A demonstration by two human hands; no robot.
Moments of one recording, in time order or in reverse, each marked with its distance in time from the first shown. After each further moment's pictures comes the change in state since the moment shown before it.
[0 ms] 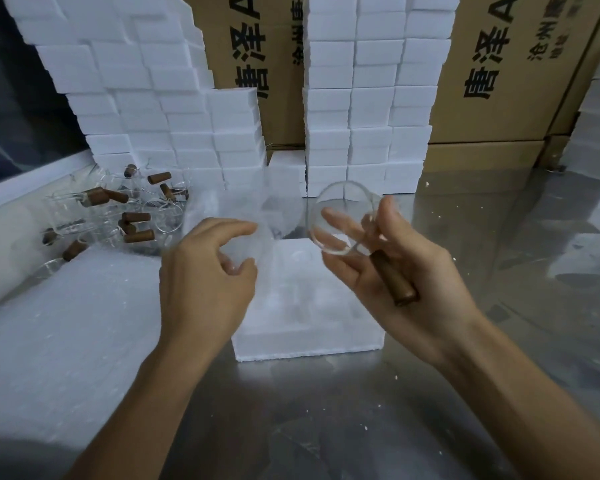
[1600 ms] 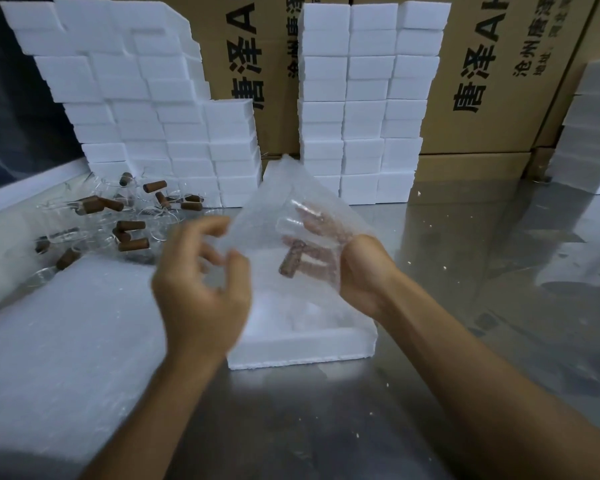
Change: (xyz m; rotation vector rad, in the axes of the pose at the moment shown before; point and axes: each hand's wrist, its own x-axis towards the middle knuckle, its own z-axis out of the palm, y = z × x) left_hand -0.003 -0.007 0.013 -0.199 0.277 0.218; right_hand 0.069 0.022 -0.019 -0.247 0.173 0.060
